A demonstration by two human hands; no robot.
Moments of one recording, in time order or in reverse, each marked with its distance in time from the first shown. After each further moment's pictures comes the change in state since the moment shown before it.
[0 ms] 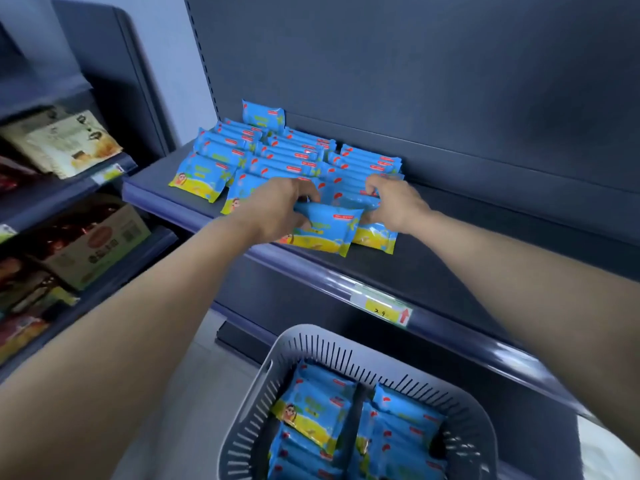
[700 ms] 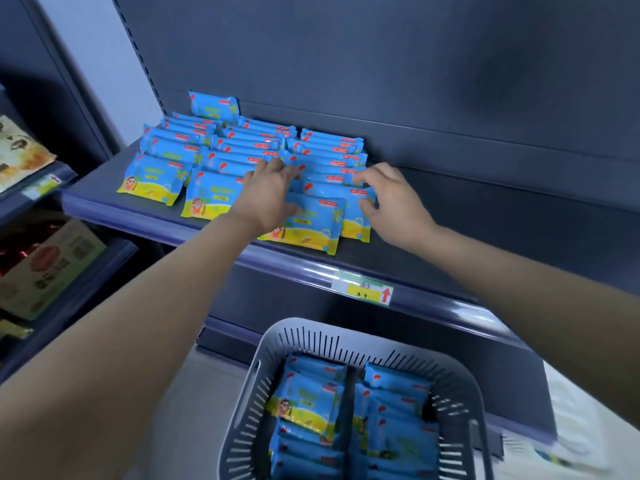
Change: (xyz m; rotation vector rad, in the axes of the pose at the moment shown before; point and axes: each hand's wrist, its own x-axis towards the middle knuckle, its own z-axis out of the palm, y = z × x) left_hand 0.044 -0.009 0.041 0.244 0.068 0.060; right_hand -0.078 -0.007 -0.011 0.068 0.278 -0.086
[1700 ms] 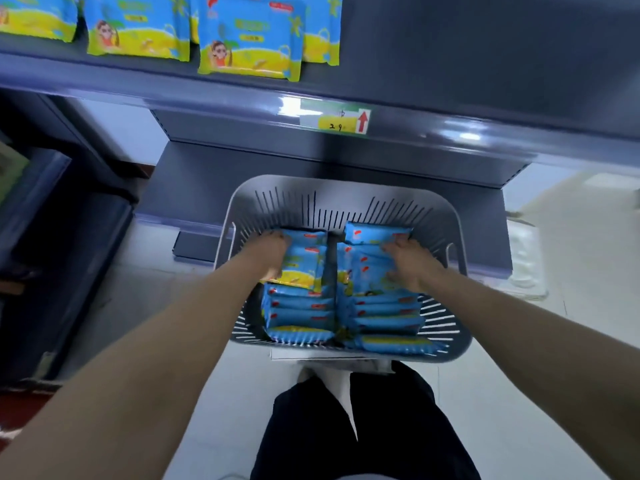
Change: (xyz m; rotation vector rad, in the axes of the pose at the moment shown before) left_hand -0.202 0.006 0.230 0.295 -0.778 0.193; right_hand -0.289 0.068 0.145 -0.281 -0.806 0.495
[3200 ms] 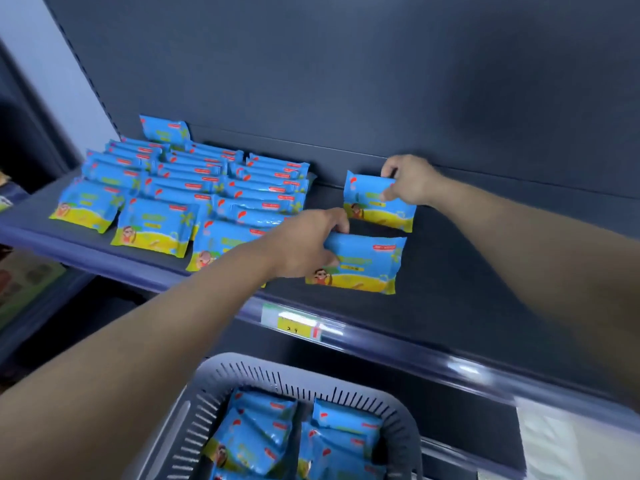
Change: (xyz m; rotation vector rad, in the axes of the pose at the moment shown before) left_hand -0.009 0.035 -0.342 -0.560 0.546 0.167; right_hand 0.113 0.055 -0.409 0.336 0.538 -0.156
